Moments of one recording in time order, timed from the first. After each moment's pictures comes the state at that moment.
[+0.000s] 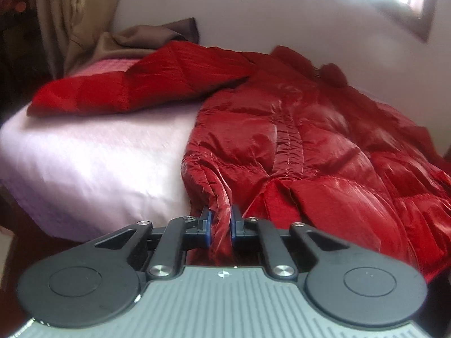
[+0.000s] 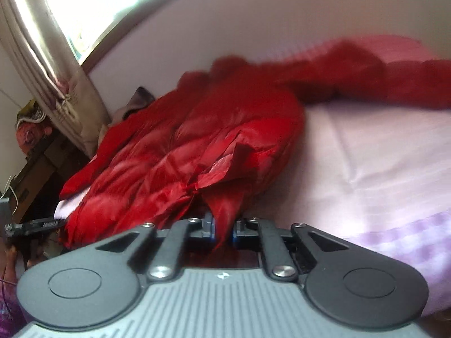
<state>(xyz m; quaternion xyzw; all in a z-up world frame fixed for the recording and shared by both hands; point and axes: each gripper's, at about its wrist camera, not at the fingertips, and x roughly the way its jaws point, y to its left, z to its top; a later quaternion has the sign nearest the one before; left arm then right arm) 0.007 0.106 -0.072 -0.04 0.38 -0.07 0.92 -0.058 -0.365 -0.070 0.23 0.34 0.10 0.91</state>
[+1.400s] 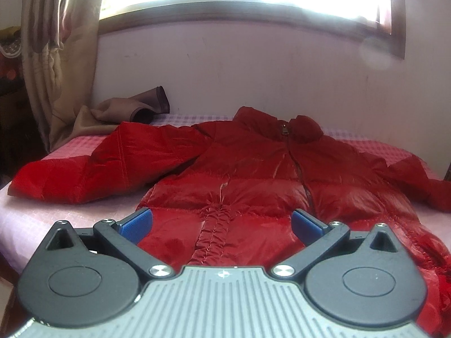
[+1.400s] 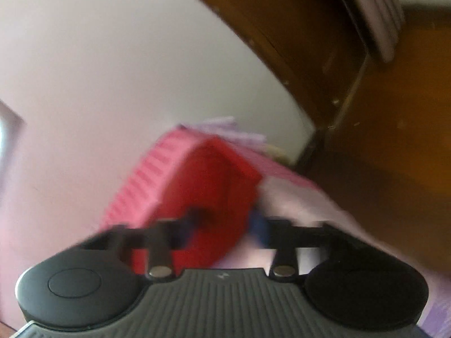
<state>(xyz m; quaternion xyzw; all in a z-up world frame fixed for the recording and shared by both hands) 0.032 -0.002 -0.034 0.01 0.26 -0.05 0.97 0.028 -0.669 -0.136 0.47 0.20 -0.26 0.82</state>
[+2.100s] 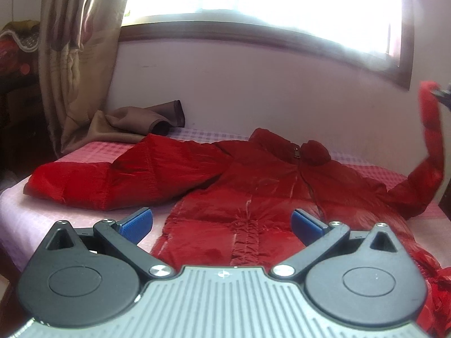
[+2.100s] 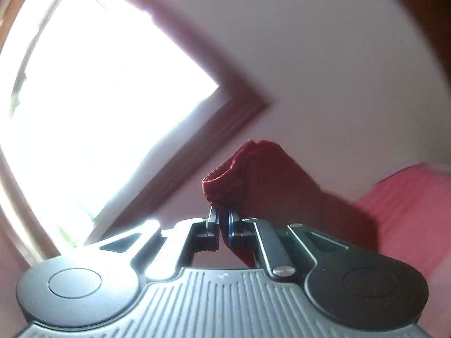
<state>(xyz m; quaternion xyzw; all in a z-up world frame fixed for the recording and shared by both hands) 0.012 0.051 -0.013 -0.03 0.23 -0.05 0.97 0.143 -0.457 0.084 0.38 0.06 0.04 0.92</state>
